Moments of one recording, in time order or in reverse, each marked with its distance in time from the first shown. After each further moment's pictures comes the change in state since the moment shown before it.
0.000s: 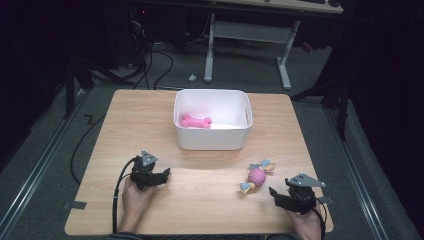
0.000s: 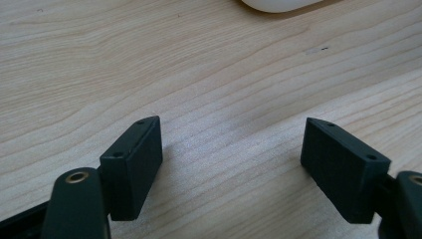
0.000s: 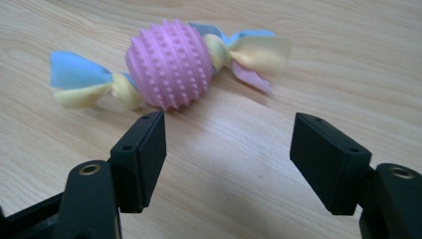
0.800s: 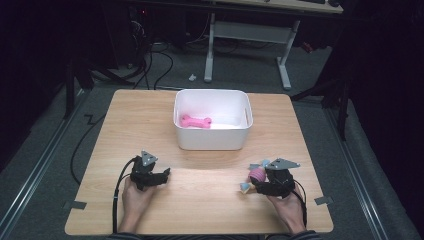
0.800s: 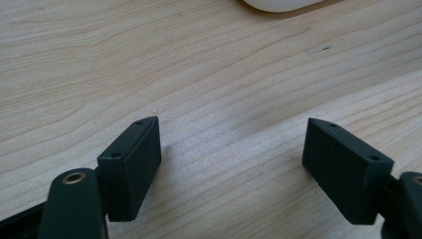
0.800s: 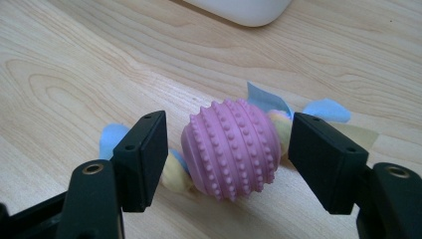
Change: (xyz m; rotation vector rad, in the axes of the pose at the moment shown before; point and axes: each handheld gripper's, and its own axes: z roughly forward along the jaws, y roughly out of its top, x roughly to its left) left arm 0.000 0.000 0.000 0.003 0.002 -0.001; right arm 0.024 0.048 0.037 0.035 0.090 -0.077
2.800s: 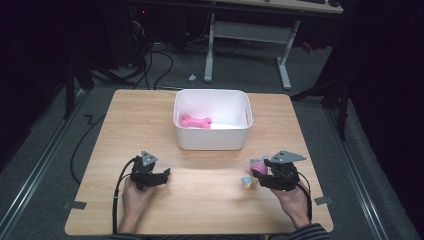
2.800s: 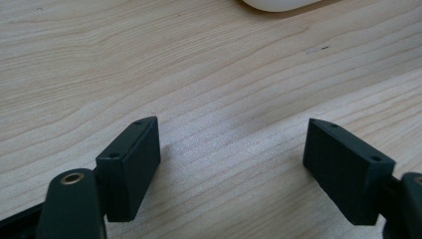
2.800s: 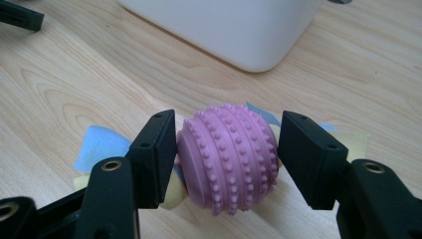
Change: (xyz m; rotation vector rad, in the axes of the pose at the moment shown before) left arm 0.000 0.000 0.000 0.000 -0.003 0.001; right arm -0.005 0.026 -0.023 -0.069 0.038 -0.061
